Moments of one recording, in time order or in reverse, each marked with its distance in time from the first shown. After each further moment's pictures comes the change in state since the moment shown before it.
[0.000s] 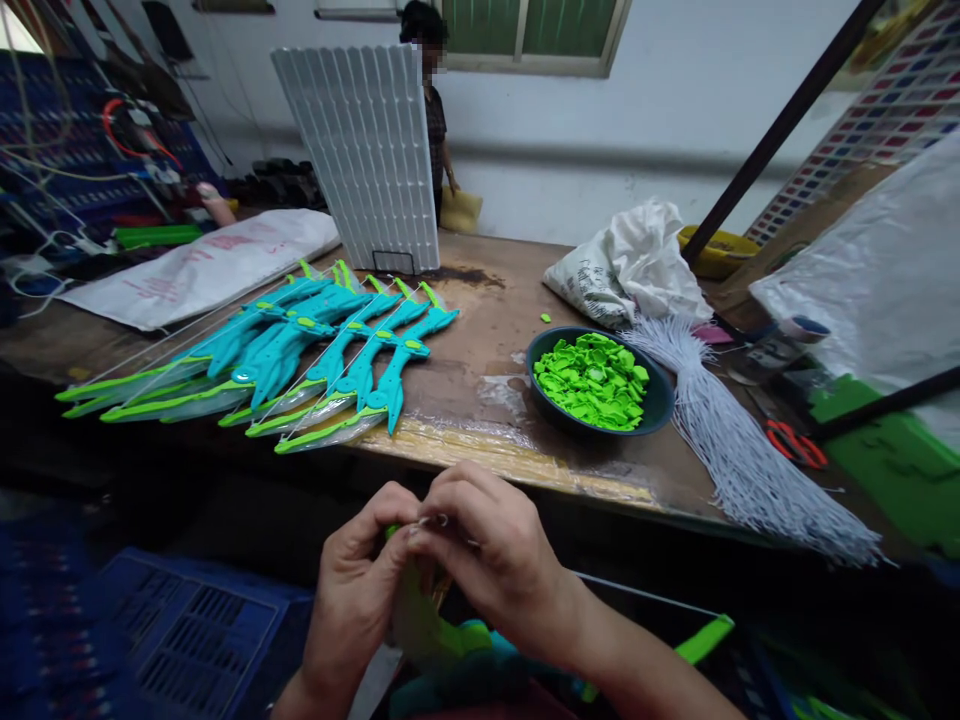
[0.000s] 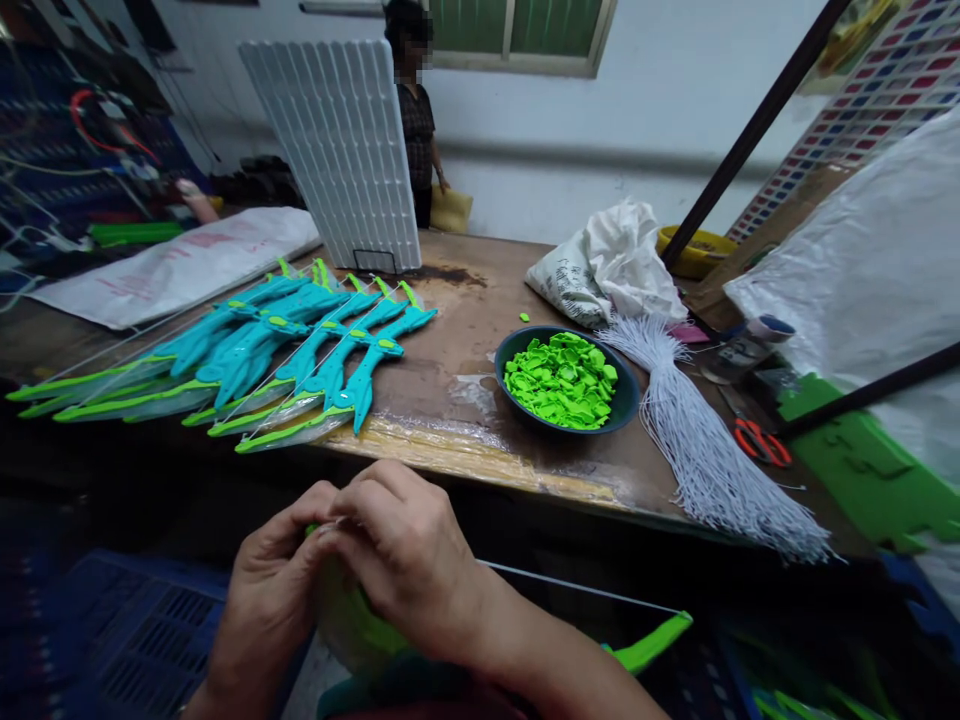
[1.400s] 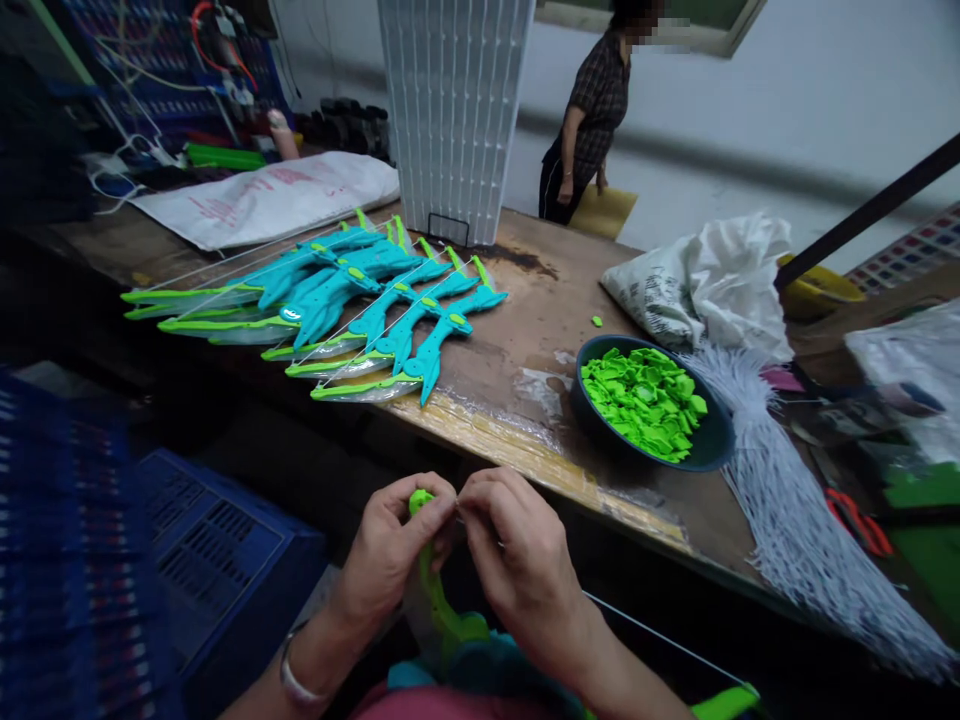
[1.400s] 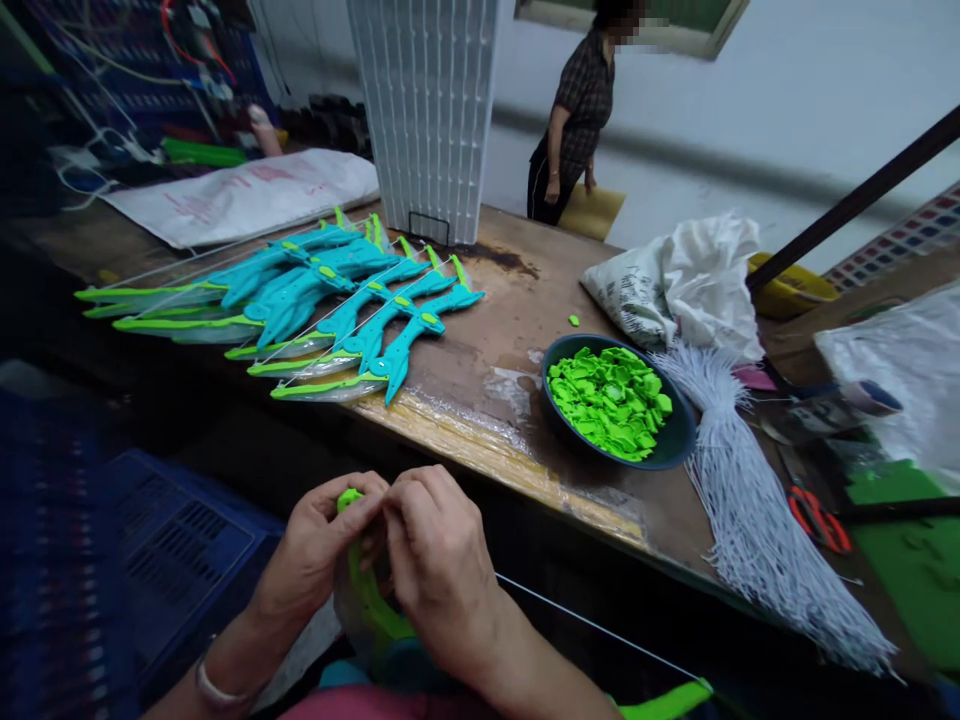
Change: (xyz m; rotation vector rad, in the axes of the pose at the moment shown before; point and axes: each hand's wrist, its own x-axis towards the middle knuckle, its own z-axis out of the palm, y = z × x) left_hand 0.004 -0.020 -0.005 -0.241 0.101 -0.311; right_hand -0.013 0.018 0.022 -0.076 -0.094 0.077
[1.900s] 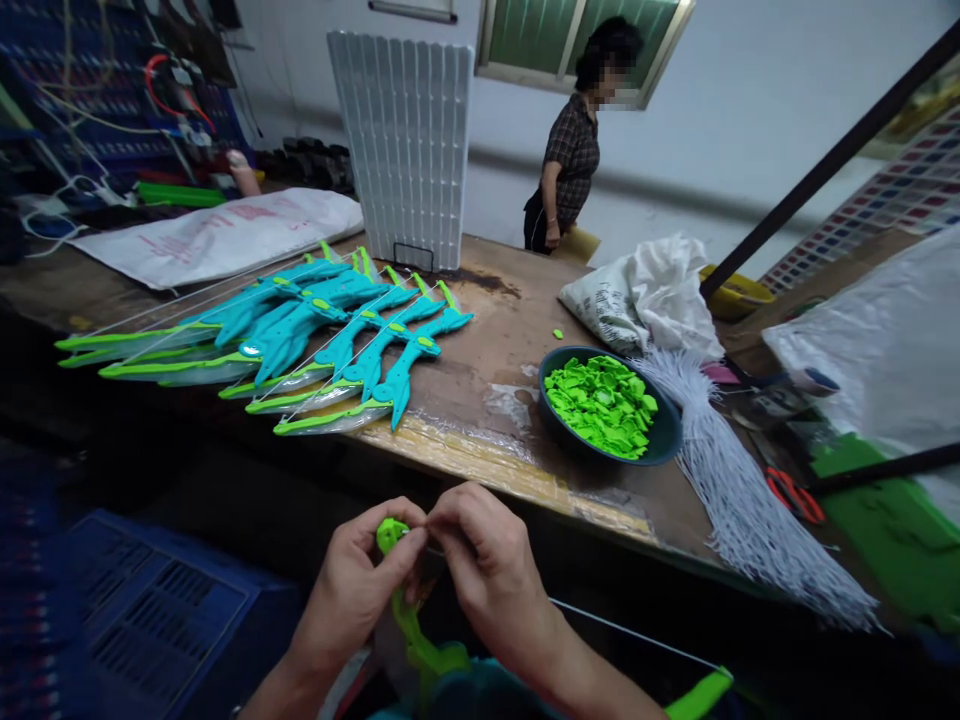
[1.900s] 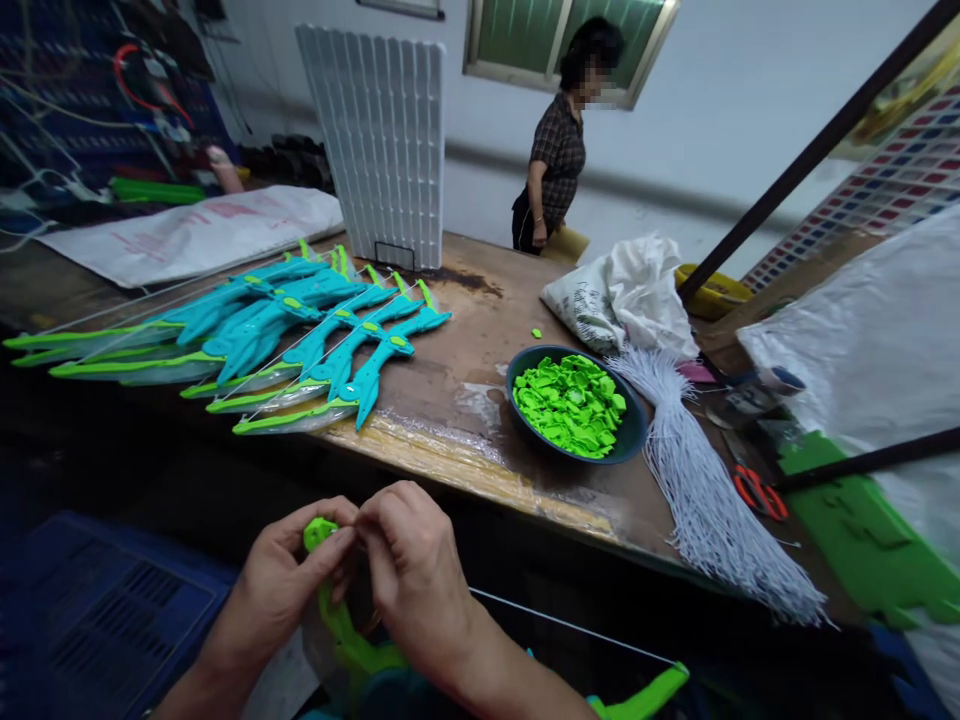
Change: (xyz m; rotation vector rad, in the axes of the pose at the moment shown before) left_hand -0.003 0.002 -0.009 0.334 -0.025 0.039; right_hand -0.003 0.000 0.002 0.128 0.079 0.131
